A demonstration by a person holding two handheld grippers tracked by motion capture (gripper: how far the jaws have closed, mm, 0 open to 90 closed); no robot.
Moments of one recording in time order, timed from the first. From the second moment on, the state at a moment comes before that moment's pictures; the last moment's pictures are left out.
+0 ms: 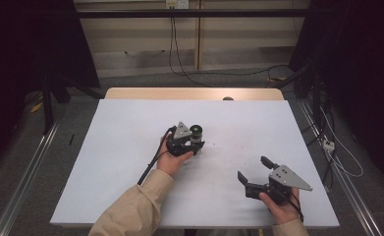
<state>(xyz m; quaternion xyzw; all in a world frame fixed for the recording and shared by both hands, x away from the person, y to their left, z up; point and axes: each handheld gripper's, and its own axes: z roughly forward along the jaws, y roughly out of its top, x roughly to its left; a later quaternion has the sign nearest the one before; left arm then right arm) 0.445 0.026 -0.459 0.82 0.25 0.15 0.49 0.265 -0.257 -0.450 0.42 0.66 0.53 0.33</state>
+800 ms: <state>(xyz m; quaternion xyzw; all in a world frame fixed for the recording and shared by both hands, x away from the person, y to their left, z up) 0.455 0.028 -0.461 0.82 0.26 0.15 0.49 0.267 -0.254 -0.451 0.42 0.66 0.53 0.32</state>
